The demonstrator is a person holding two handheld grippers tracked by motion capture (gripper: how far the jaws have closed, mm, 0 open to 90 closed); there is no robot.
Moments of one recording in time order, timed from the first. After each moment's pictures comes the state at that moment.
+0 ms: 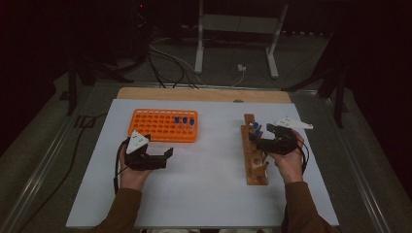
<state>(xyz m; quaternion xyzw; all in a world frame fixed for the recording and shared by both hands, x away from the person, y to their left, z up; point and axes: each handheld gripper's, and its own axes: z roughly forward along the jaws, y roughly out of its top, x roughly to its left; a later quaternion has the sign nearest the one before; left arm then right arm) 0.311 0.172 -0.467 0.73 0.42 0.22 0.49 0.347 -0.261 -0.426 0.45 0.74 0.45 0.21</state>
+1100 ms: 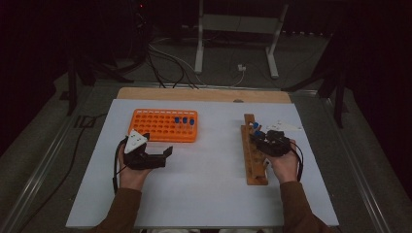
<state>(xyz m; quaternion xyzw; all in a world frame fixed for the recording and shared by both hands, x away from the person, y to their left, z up) 0.310 0.172 -0.462 0.72 0.42 0.23 0.50 0.355 -0.255 -0.451 0.45 0.76 0.41 0.21</state>
